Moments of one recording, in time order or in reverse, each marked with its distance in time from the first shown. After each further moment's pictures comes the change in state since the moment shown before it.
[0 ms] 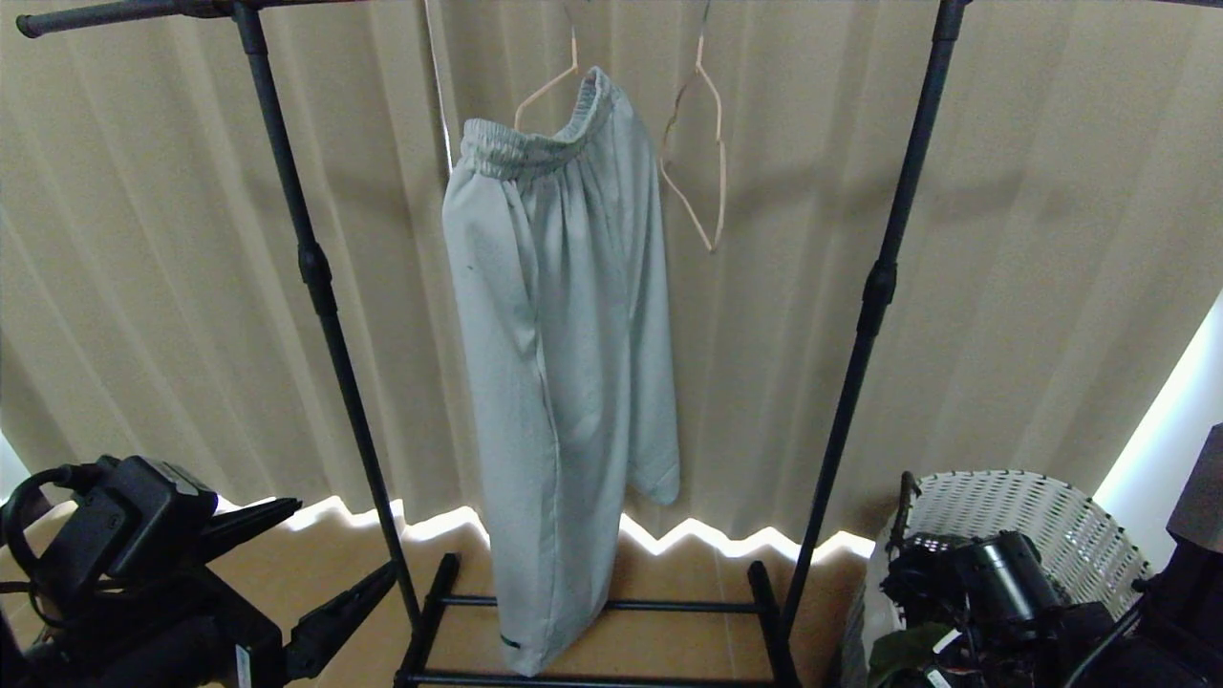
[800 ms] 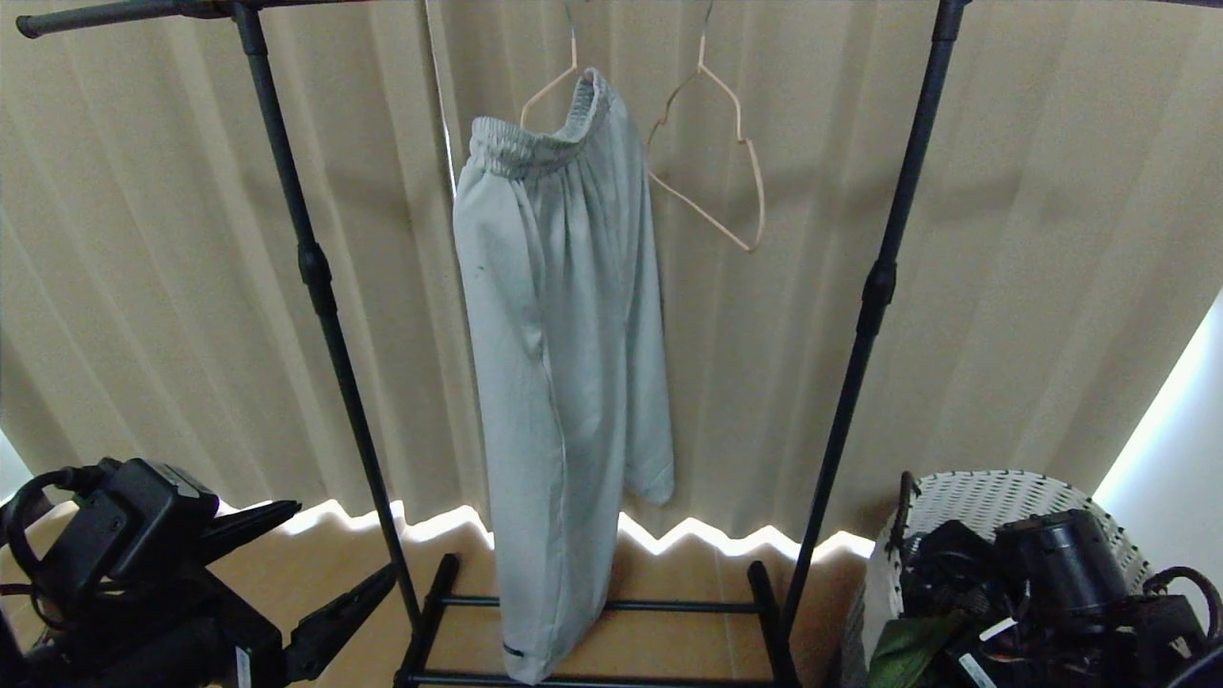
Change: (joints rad) left arm 0.001 0.000 0.005 0.000 0.001 0.001; right arm -0.001 -0.241 0.012 0.100 0.002 -0.056
